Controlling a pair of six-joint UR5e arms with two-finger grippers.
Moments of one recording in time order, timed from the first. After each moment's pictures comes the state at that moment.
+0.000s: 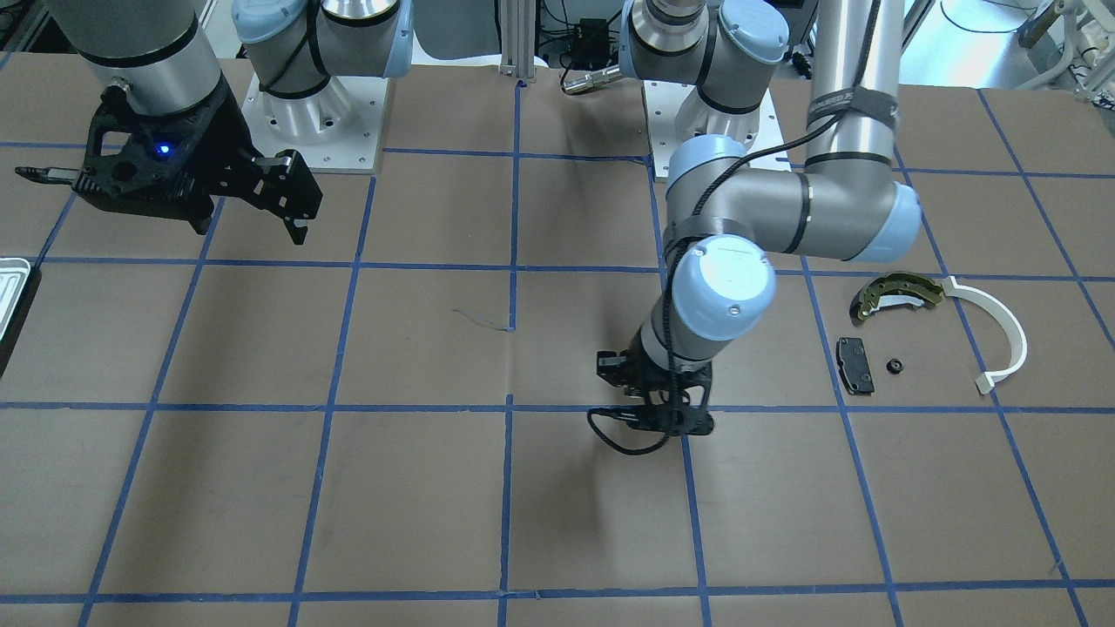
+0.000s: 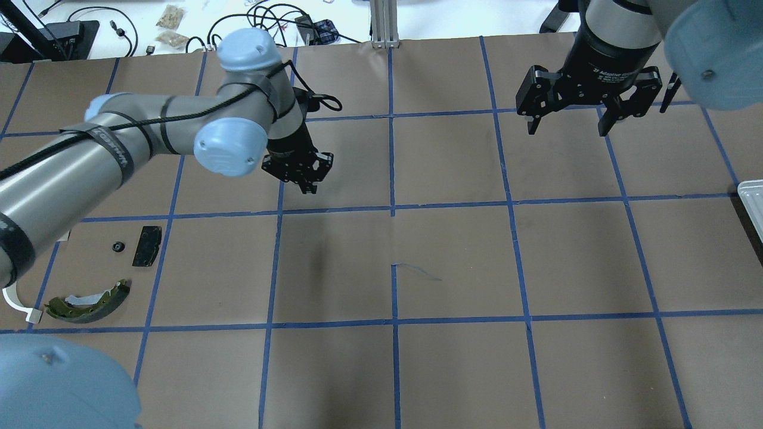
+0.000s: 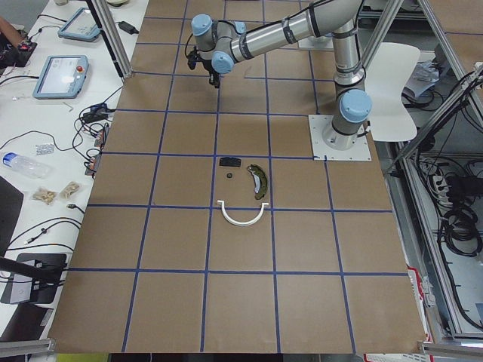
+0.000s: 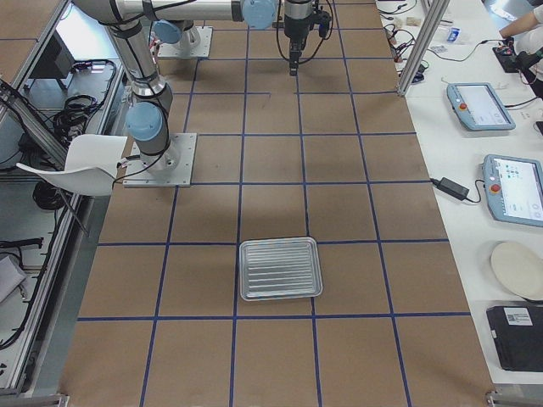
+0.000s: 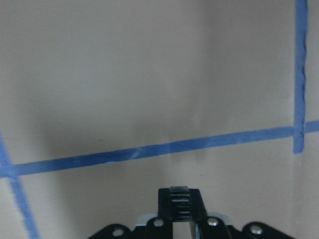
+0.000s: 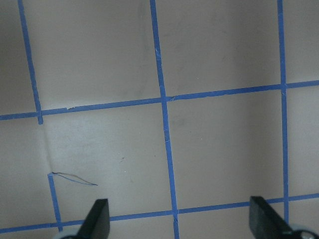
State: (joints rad) left arm -1.64 -1.96 -1.64 -1.23 1.50 -0.01; right arm 1.58 -1.56 1.56 -1.59 -1.58 0.10
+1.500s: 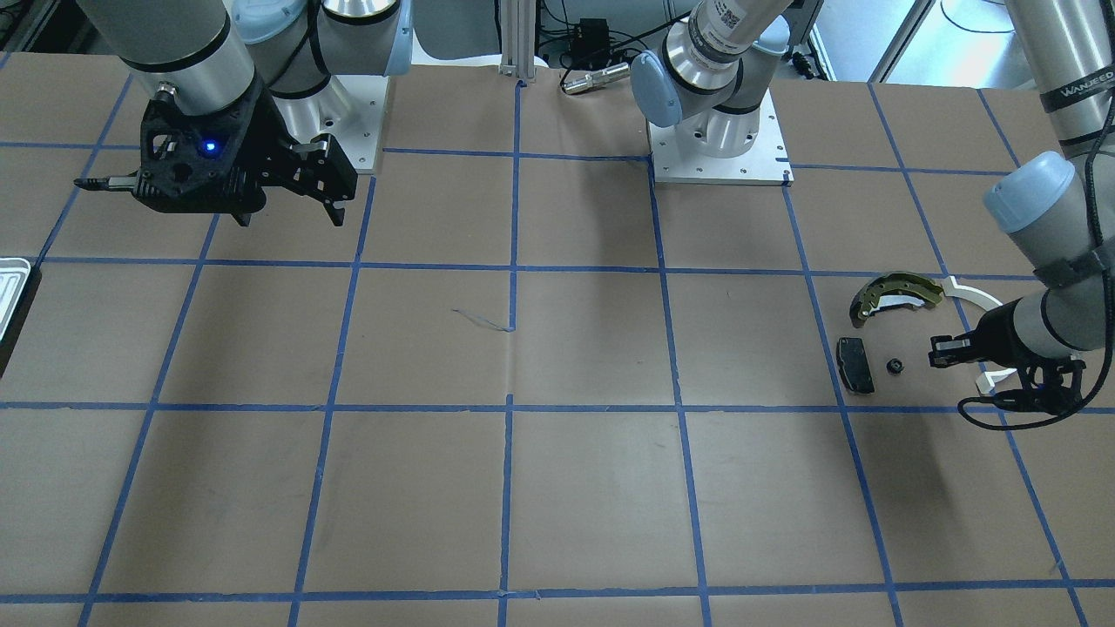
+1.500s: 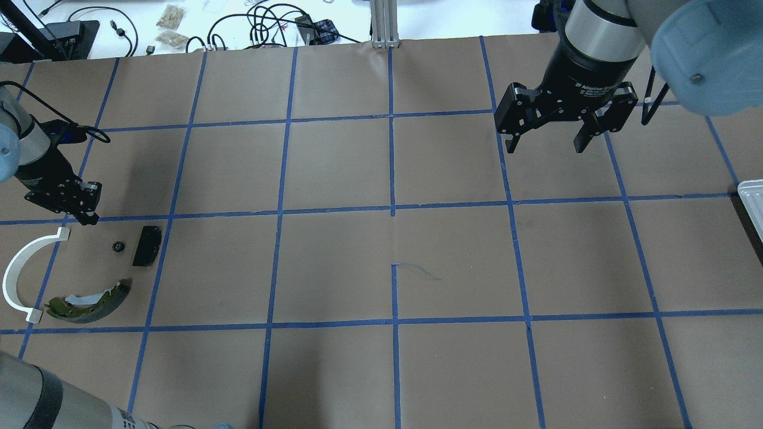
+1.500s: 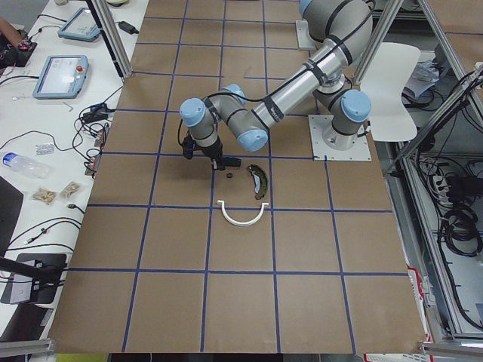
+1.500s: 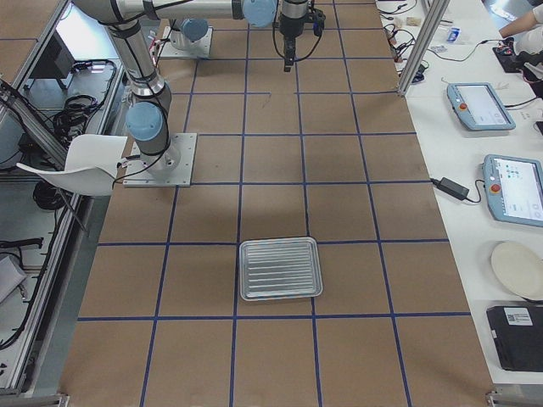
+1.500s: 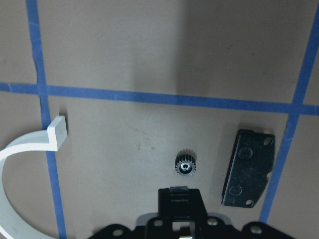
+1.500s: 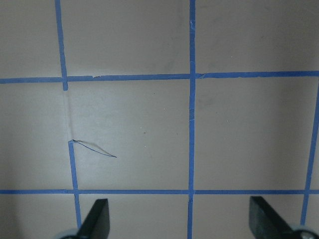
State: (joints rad) left arm -1.01 -1.97 -1.70 -1.24 1.73 0.53; right arm 1.60 -1.56 1.57 -1.53 -1.52 0.04
